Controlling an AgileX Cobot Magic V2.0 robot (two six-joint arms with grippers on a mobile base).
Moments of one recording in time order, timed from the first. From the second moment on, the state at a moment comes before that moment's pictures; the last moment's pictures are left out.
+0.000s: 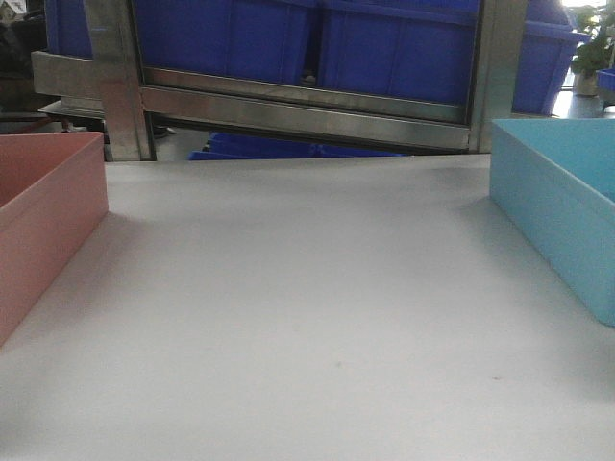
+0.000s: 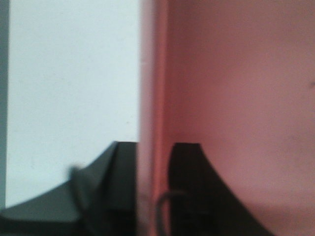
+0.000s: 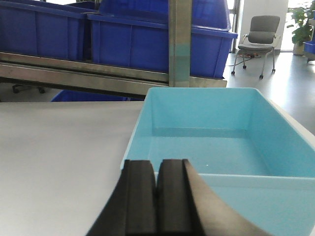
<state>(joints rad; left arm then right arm) 0.39 1.98 -1.51 -0.12 0.88 0.39 0.04 -0.01 0.03 -0.02 0.03 0.10</state>
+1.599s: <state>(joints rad) -0.34 1.76 -1.35 -0.23 0.85 -0.32 0.04 -0.01 0.03 -0.02 0.03 0.10</state>
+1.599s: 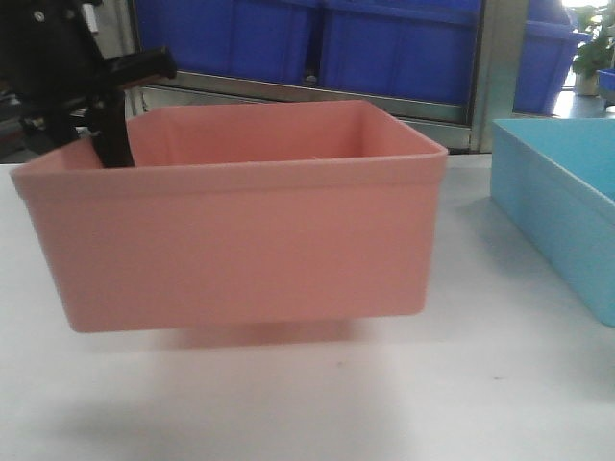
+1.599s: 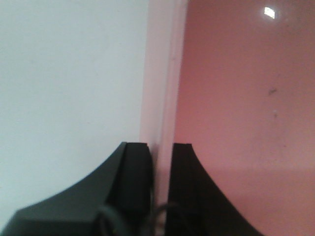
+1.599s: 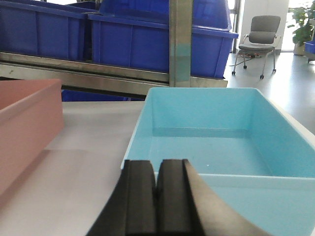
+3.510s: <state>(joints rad) -0.42 0.96 -0.95 0.04 0.71 -0.19 0.04 -0.01 0.03 -0.02 0.02 0.10</state>
